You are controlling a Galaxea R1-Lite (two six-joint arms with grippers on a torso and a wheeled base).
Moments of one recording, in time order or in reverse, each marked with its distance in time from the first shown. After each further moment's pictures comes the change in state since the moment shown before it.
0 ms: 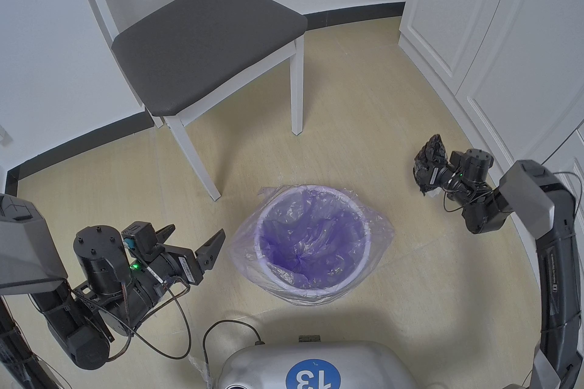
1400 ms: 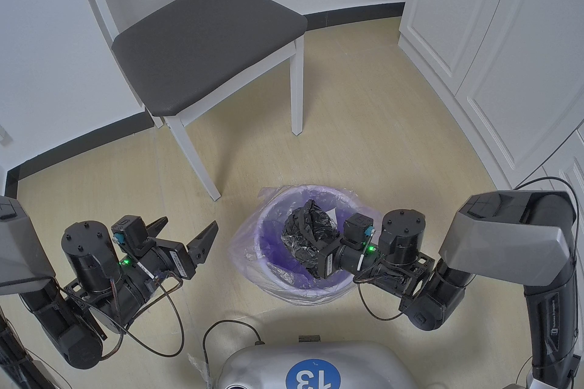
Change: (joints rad) left arm 0.016 -0.043 0.008 0.000 -0.004 0.007; right arm 0.621 -0.139 0.570 -0.380 0.024 -0.081
